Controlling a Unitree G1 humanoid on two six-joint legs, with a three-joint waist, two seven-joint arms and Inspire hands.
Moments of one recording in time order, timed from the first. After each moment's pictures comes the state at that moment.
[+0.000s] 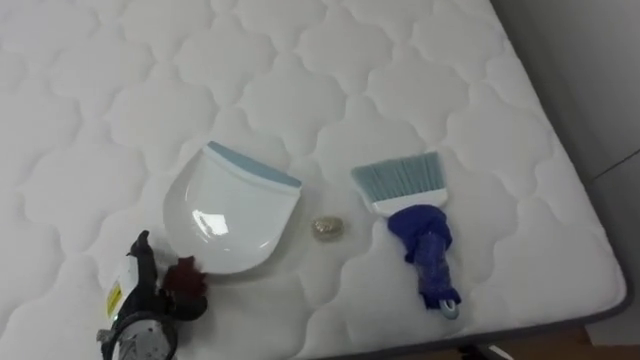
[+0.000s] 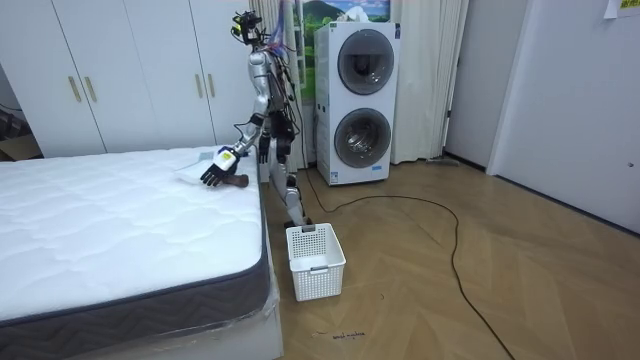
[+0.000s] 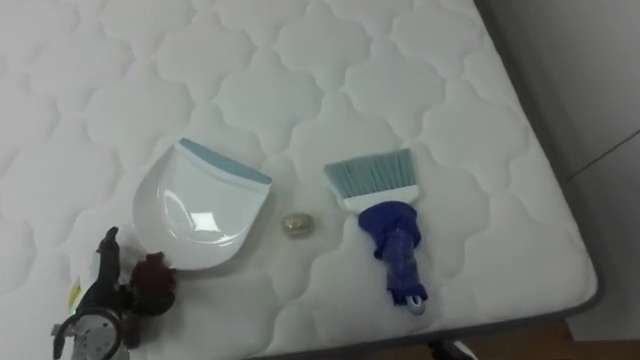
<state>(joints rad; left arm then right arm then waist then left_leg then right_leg) -0.12 0.23 -0.08 0.98 0.30 -0.15 0.50 -0.14 -0.27 0.26 1.33 -0.04 -0.07 0.01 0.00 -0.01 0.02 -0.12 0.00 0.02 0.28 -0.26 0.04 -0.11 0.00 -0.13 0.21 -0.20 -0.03</state>
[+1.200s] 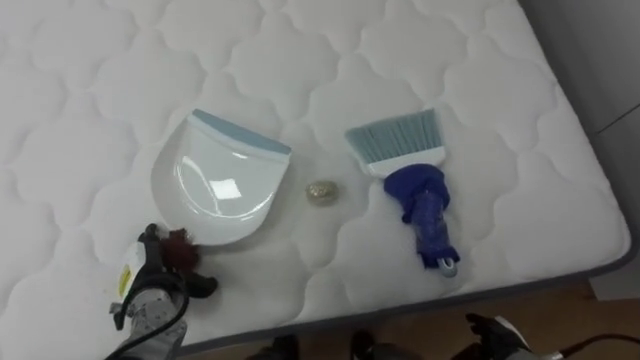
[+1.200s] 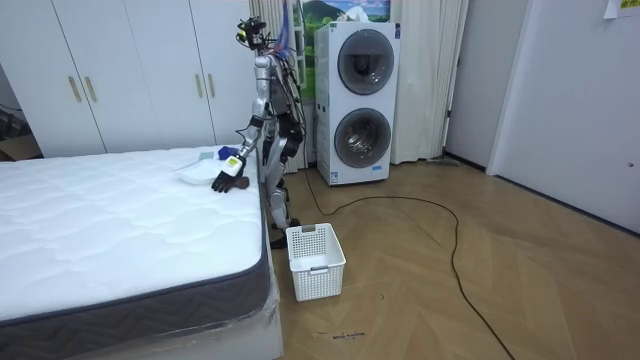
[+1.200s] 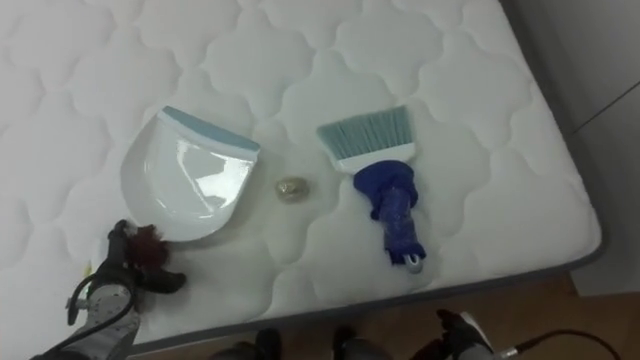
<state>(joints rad) -0.34 0.22 -0.18 1.24 0.07 -0.11 0.46 -0.24 -0.28 0.37 1.35 0.09 -0.02 -0.07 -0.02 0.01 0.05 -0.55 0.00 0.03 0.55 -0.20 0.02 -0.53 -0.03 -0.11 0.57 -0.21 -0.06</state>
